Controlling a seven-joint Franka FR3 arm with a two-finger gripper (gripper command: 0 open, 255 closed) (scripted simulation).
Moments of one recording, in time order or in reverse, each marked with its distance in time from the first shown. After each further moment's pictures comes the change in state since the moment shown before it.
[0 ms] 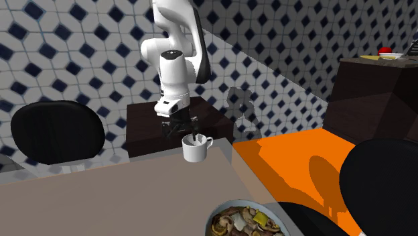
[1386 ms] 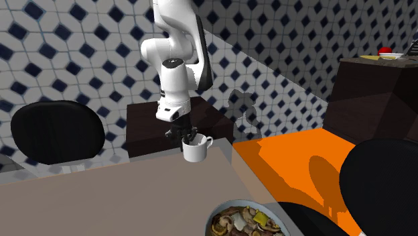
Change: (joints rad) arm -0.040 0.105 0.069 0.024 0.104 0.081 -0.077
